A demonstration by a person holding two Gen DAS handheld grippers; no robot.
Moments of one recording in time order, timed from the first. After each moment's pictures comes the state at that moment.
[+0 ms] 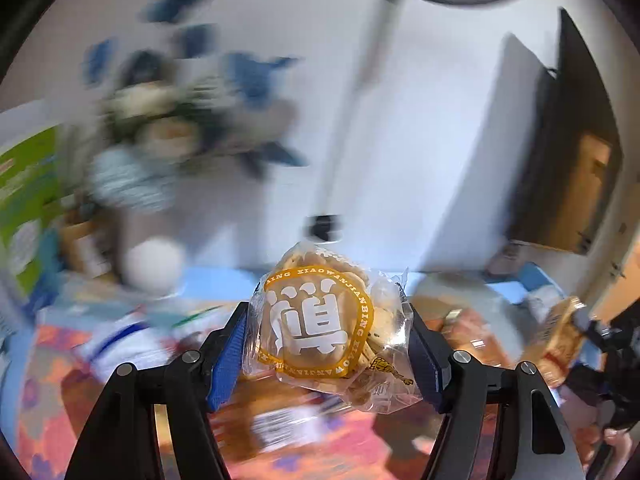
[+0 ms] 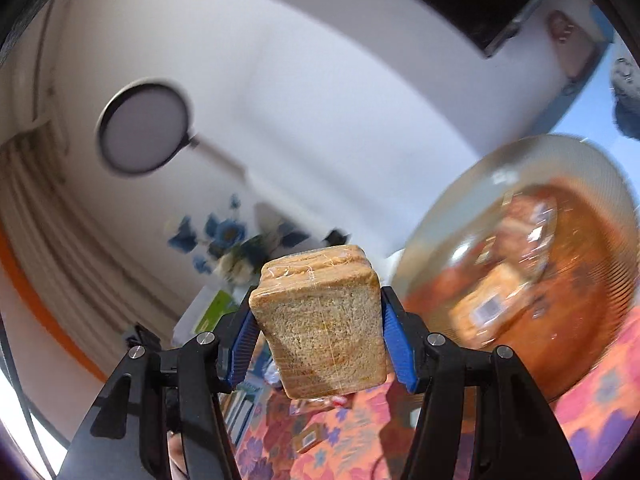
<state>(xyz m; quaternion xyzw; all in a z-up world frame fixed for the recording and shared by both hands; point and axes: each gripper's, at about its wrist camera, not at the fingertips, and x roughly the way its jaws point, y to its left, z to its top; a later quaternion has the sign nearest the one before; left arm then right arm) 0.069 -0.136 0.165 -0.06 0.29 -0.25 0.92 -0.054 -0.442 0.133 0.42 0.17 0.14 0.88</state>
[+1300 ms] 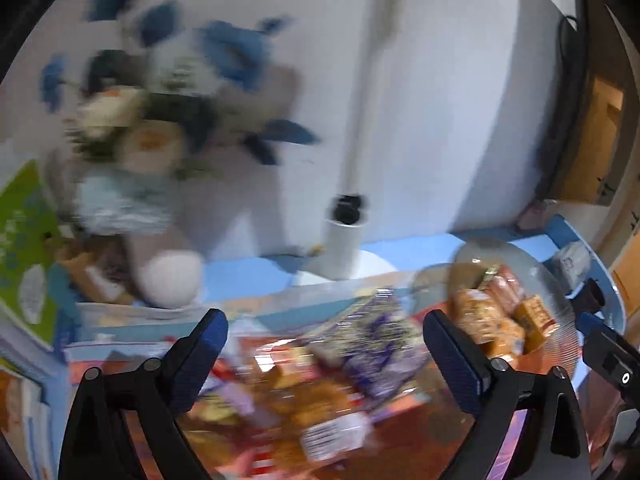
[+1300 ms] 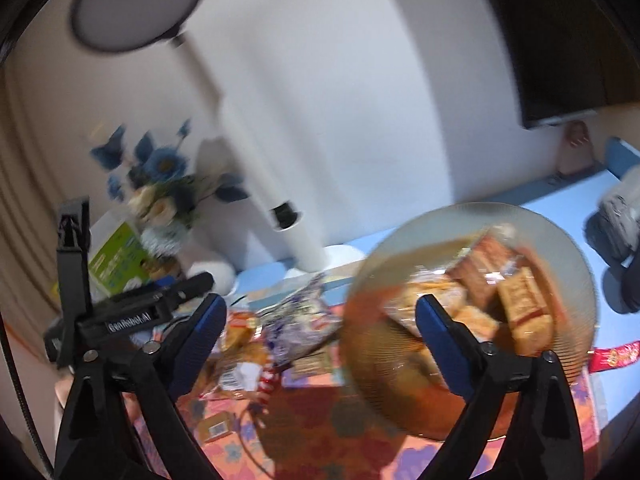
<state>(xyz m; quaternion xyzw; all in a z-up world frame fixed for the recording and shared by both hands) 0.117 -0.110 0.179 0.04 0.36 -0.20 0.91 -0.009 -0.324 0.180 0.19 0.27 0.04 0.94</state>
